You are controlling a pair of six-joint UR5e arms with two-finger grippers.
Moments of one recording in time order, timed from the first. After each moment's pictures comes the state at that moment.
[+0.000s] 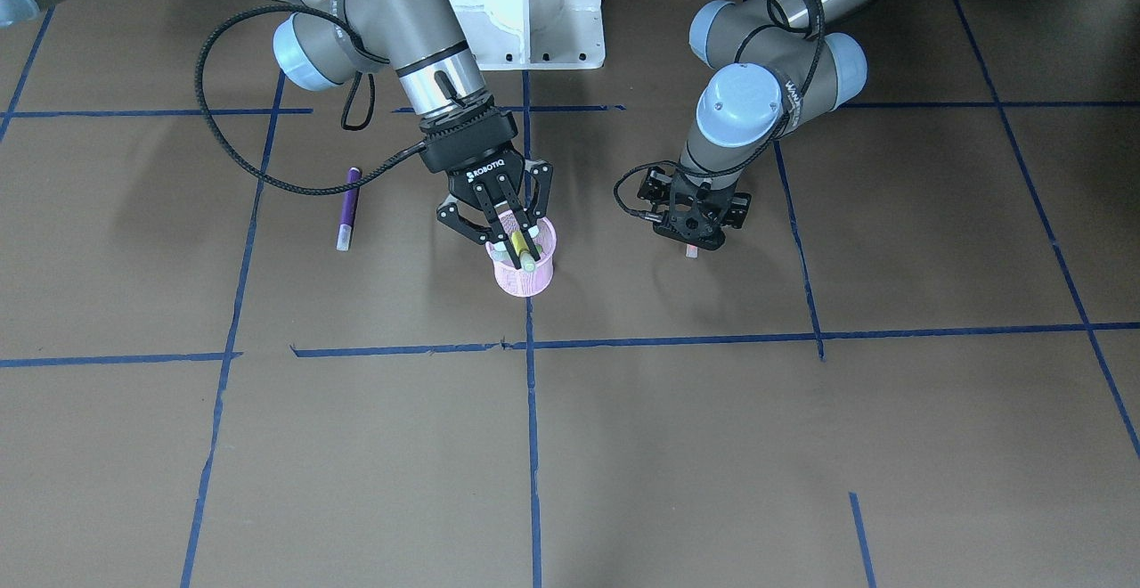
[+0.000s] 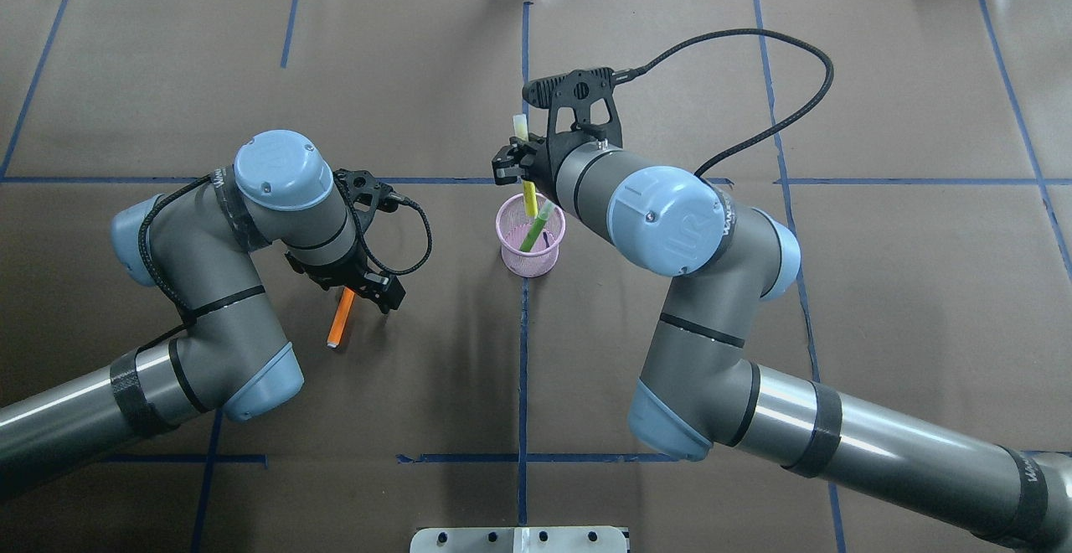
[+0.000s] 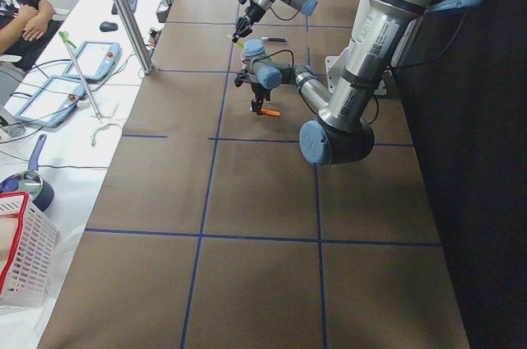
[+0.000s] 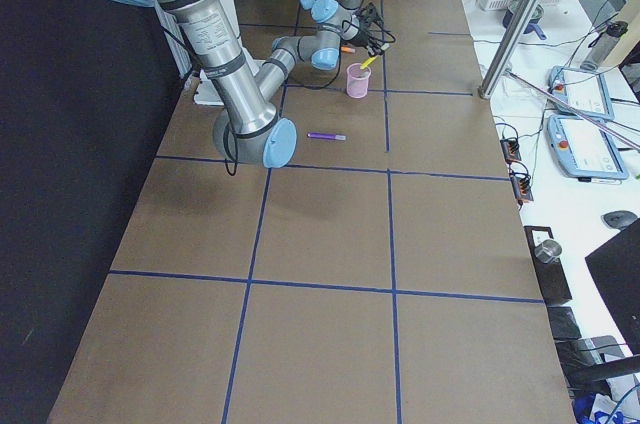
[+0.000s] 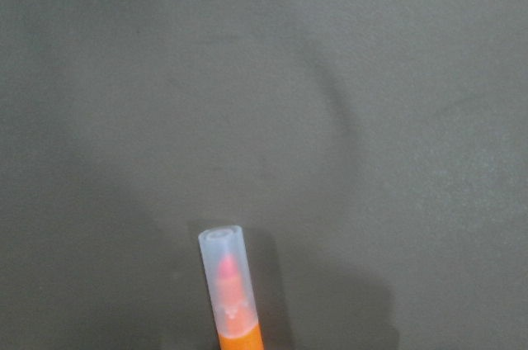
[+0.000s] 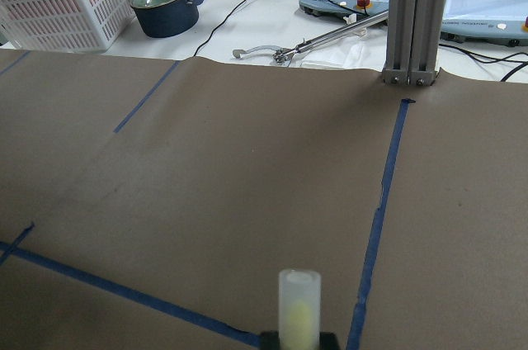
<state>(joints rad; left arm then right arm) -0.59 -2.07 -1.61 -1.67 -2.05 -0.73 0.48 -0.92 1.63 -0.96 1.34 0.96</state>
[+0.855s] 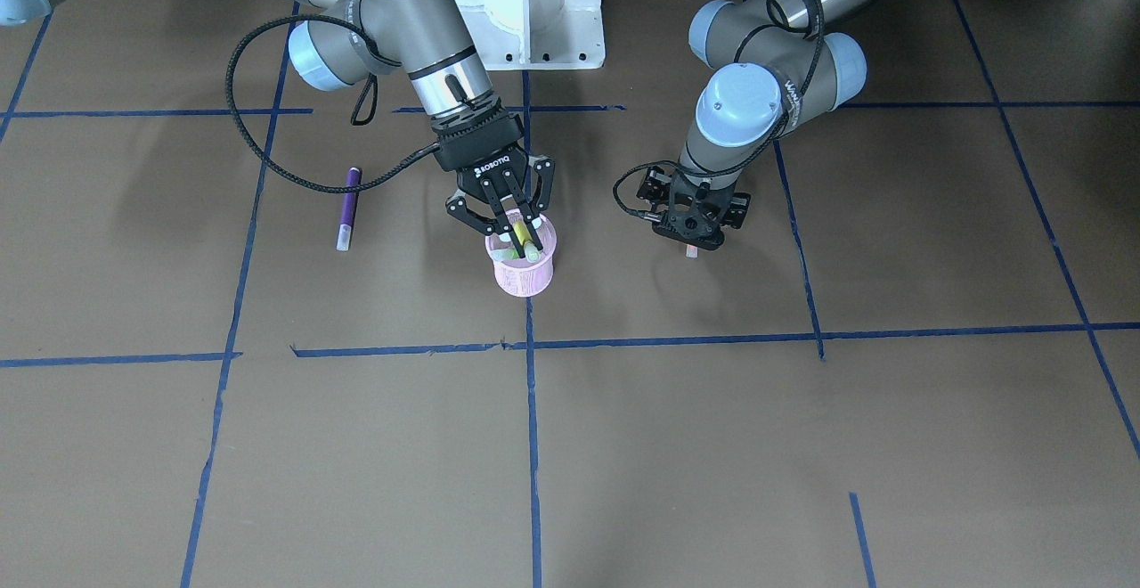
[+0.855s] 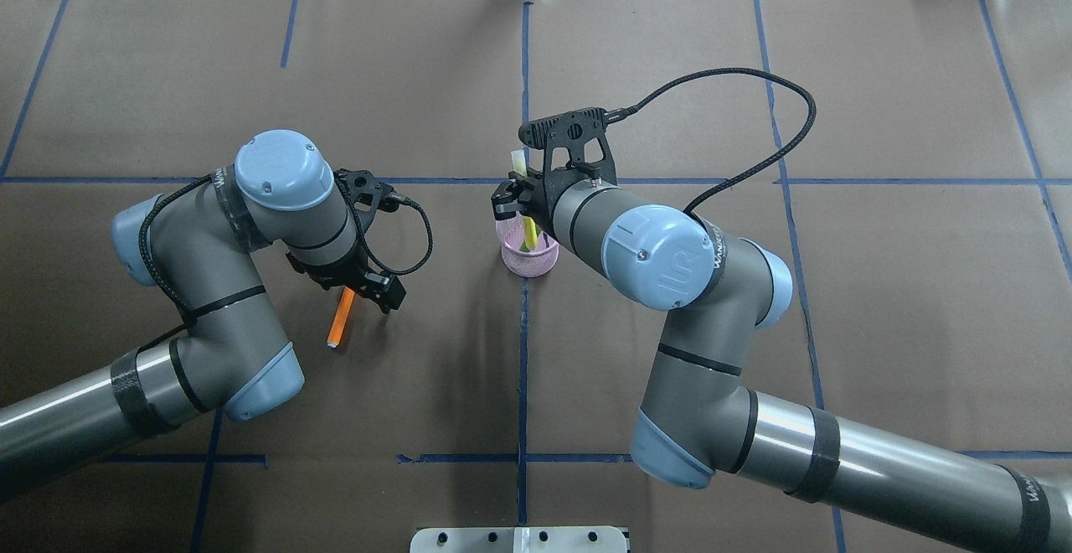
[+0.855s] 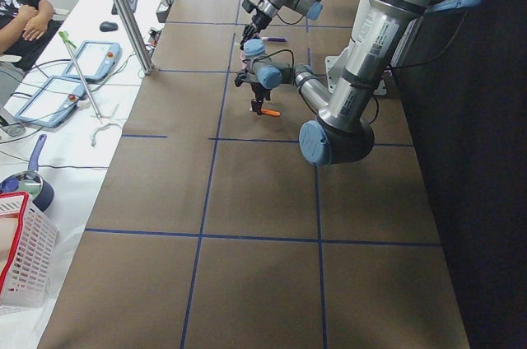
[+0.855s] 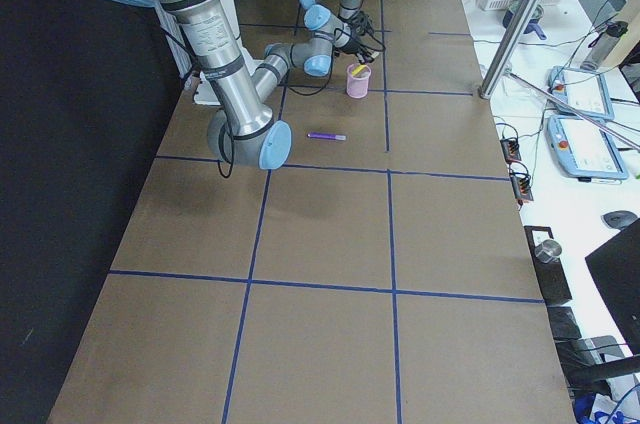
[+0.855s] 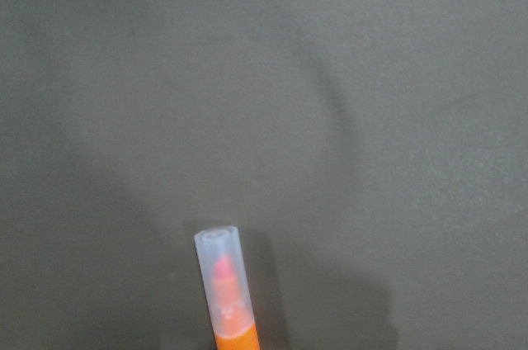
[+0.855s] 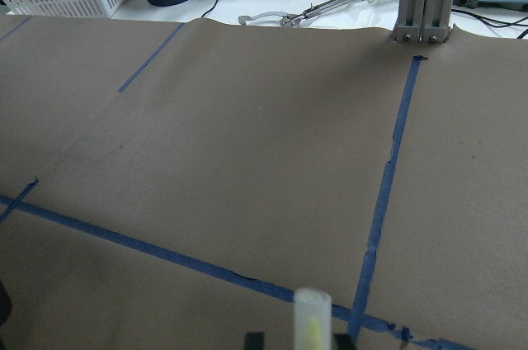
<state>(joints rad) -0.59 -2.07 -1.61 -1.67 -2.06 -0.73 0.44 -0.94 1.63 -0.96 1.33 0.97</state>
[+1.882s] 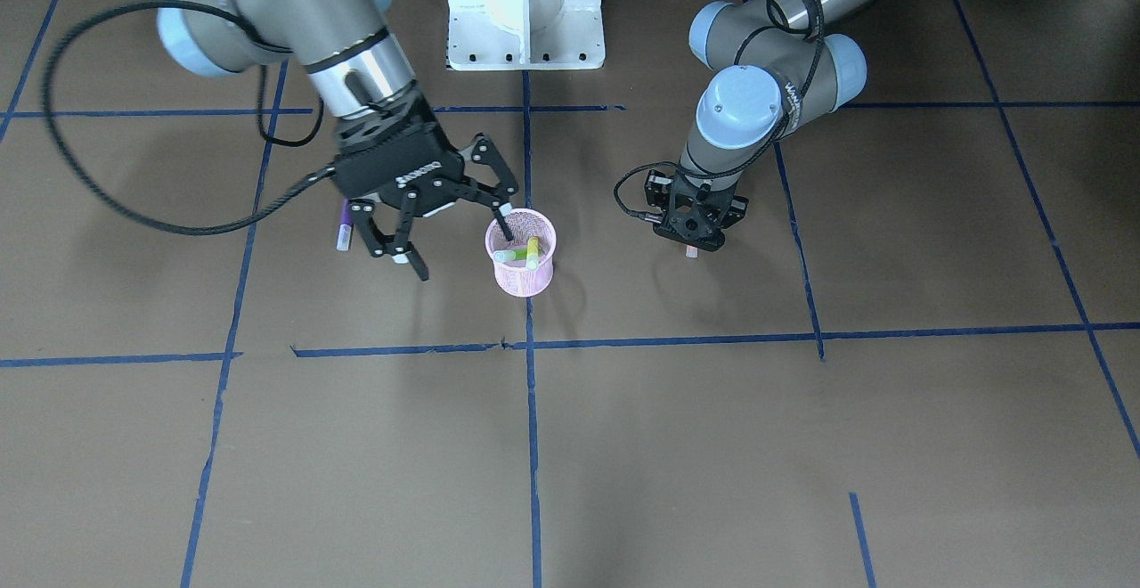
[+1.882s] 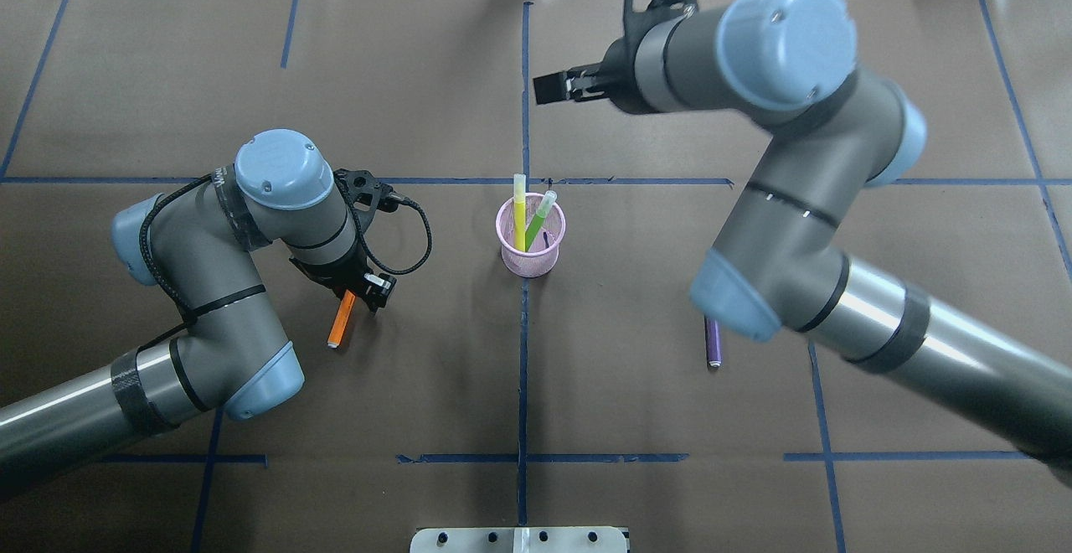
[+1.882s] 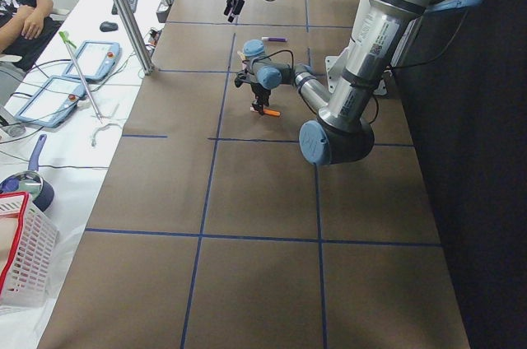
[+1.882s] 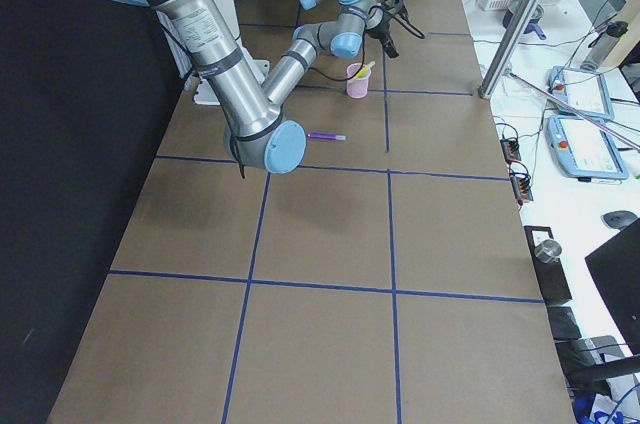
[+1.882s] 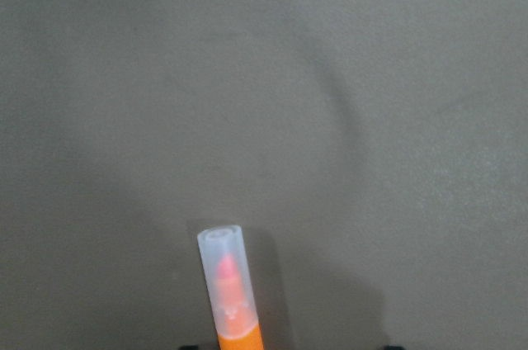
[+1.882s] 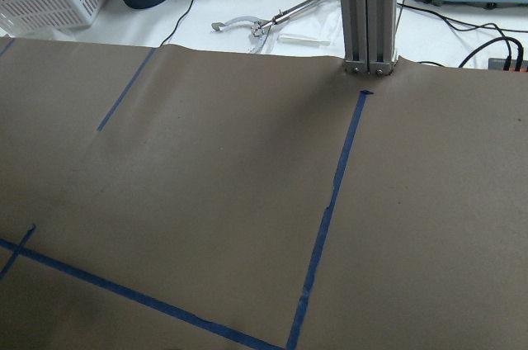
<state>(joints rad) -0.59 -2.07 -1.61 -1.66 -2.06 -0.73 0.75 -0.92 1.76 -1.18 1.79 0.96</state>
